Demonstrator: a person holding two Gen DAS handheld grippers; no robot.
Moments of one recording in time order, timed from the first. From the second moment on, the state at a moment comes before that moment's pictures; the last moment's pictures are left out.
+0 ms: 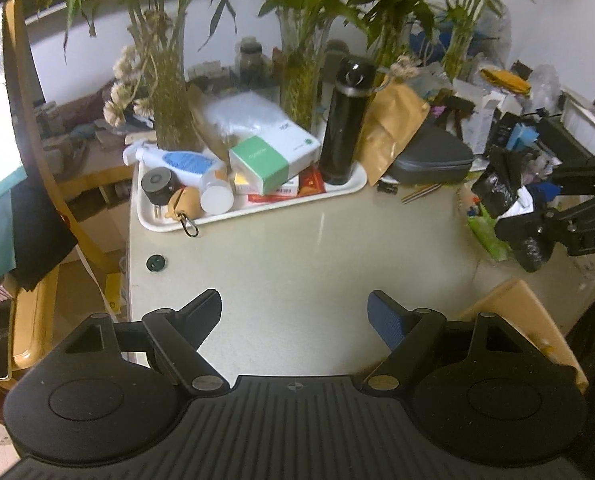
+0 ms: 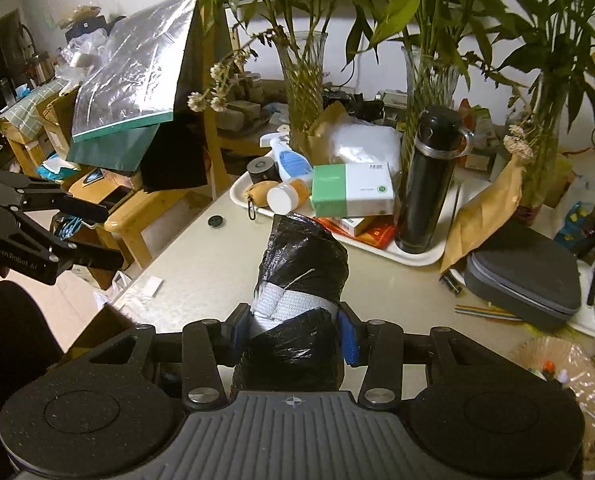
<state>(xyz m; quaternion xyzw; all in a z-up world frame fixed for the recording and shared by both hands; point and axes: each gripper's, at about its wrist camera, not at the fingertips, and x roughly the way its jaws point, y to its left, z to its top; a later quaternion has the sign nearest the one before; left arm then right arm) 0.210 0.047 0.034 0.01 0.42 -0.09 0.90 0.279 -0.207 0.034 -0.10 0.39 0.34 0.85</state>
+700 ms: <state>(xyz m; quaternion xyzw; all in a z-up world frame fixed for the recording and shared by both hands) 0.122 0.018 0.047 0.03 0.41 -0.11 0.91 0.197 -0.246 0.024 -0.08 0.44 0.33 0.83</state>
